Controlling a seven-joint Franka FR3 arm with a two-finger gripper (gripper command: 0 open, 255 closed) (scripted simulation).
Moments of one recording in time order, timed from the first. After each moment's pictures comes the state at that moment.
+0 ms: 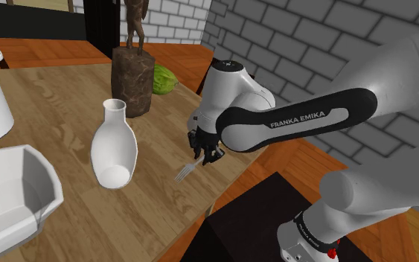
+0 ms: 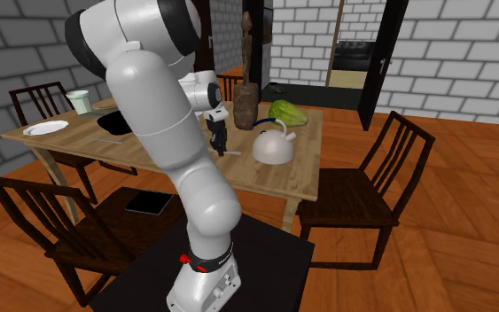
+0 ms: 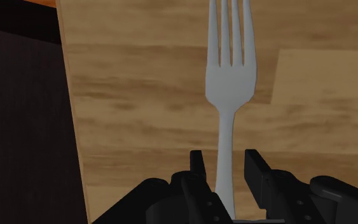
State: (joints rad) arm -0.55 -0.28 1.15 -2.47 0.16 2.29 1.78
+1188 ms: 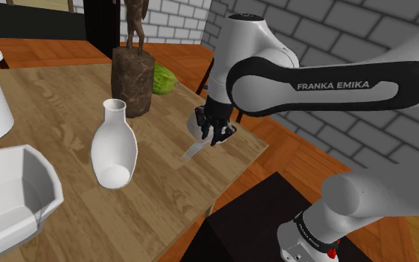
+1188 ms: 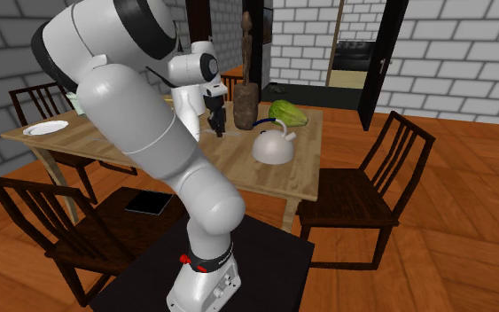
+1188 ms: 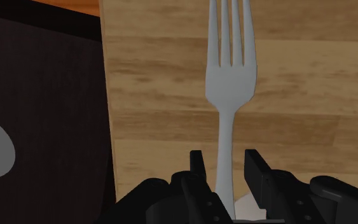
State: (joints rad) arm -0.43 -0.46 0.96 -2.35 0.25 2.01 1.67
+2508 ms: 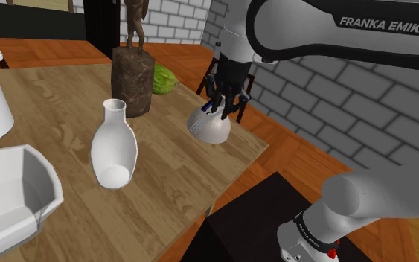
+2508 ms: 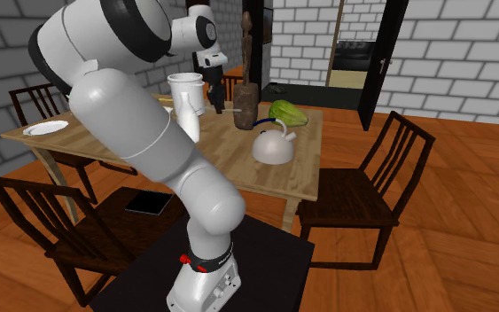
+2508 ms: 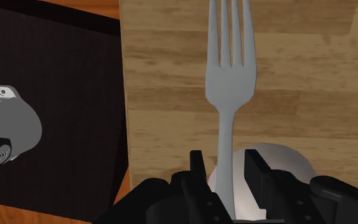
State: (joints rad) arm -0.42 -0.50 0.85 -2.13 0.23 1.76 1.63
